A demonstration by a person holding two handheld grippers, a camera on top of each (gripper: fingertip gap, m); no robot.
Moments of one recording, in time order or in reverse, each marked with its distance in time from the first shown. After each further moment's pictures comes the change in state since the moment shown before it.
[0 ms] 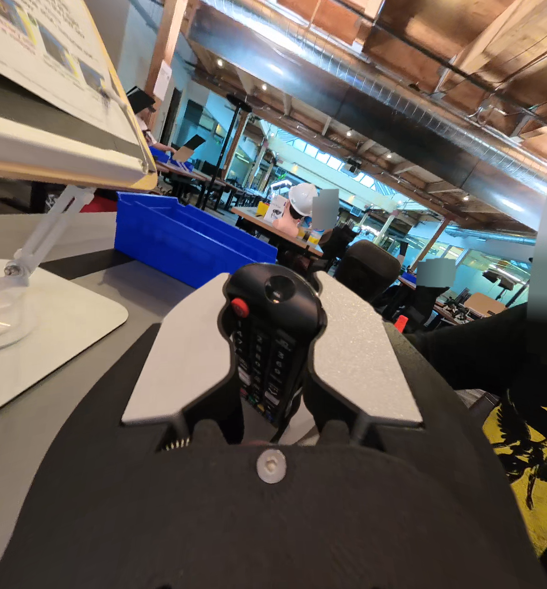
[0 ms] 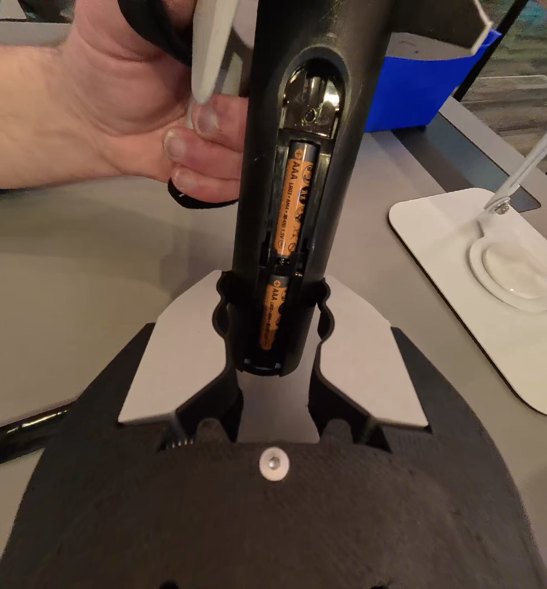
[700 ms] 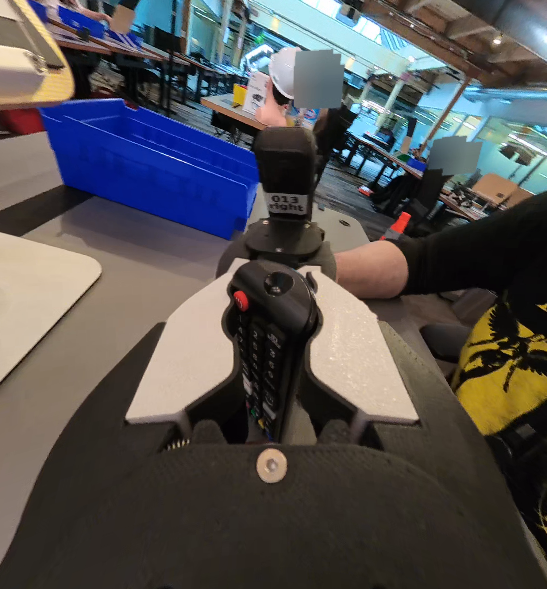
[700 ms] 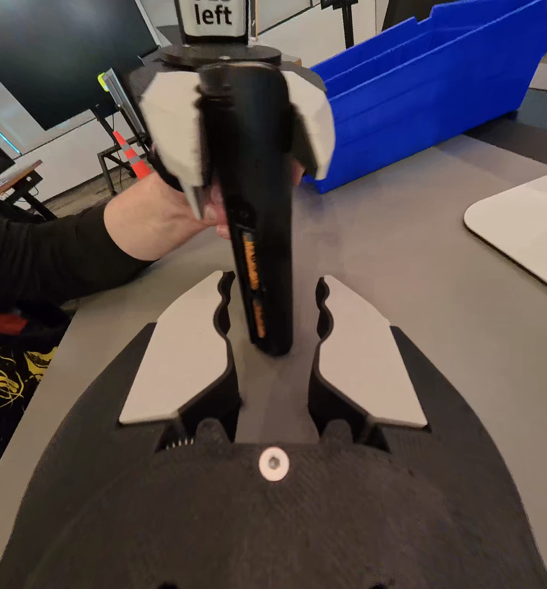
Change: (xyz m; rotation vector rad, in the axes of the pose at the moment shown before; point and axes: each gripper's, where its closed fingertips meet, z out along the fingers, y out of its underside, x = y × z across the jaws) left arm 0.014 0.041 0.005 -0.357 0.069 0.104; right arm -0.008 -0.020 -0.009 0.198 -0.328 0.351
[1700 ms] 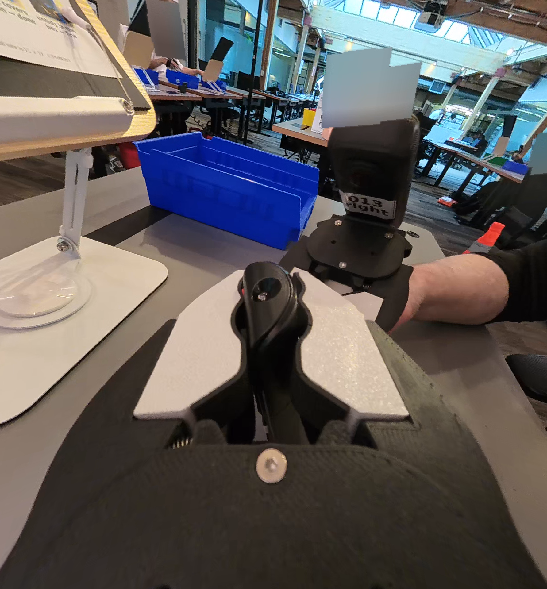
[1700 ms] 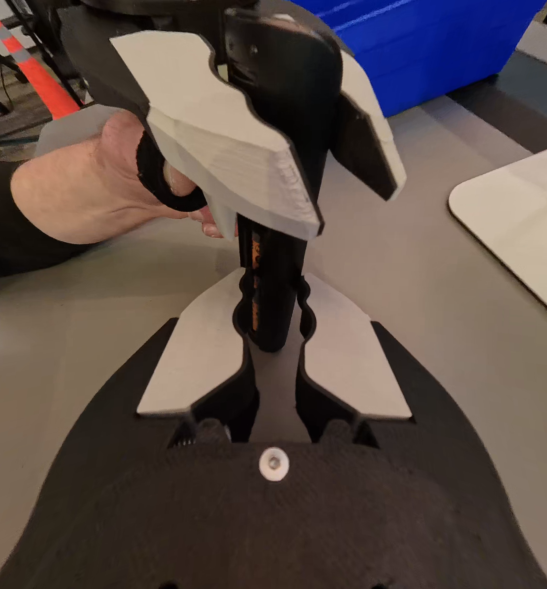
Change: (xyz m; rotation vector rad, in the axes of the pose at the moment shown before) left arm -0.017 -0.001 -0.002 0.063 -0.241 0.098; right arm -0.001 0.008 0.017 -0.208 0.188 -0.092
